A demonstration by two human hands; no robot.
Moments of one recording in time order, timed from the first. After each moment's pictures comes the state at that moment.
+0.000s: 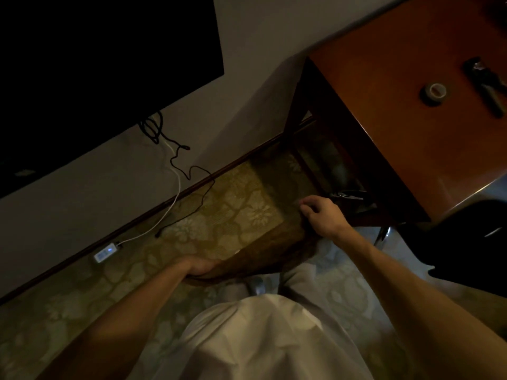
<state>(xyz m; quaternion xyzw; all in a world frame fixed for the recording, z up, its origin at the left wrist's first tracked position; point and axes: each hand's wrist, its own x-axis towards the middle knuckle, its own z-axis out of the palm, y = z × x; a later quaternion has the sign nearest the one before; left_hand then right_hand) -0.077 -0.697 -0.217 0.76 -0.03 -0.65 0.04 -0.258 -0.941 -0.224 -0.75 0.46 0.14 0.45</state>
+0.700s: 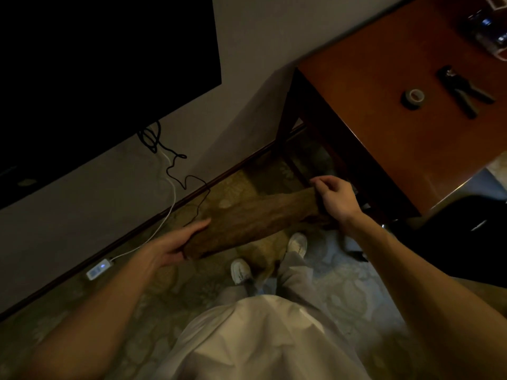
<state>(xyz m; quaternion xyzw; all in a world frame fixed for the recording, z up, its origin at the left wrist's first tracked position) -0.012 -0.678 -0.234 0.63 0.12 -0.67 0.38 -0.253 -0.959 -0.190 -0.65 0.54 -0.05 0.53</state>
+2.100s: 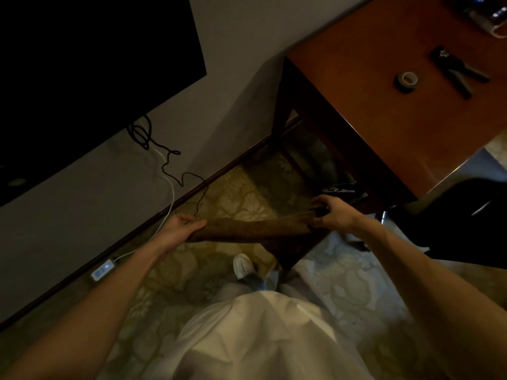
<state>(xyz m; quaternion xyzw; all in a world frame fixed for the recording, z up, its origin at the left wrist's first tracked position) -0.021 -0.682 -0.239 0.81 -0.07 -0.51 0.27 -0.307 -0.955 -0.208 -0.69 0.47 0.22 0.50</state>
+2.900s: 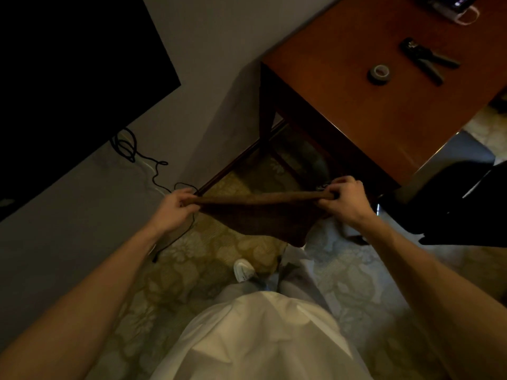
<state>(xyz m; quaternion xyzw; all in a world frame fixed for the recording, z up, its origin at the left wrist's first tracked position) -0.015 -0.738 -0.199 0.83 -0.33 -0.40 0.22 -0.355 -0.968 -0.198 -0.79 0.50 0.06 0.35</state>
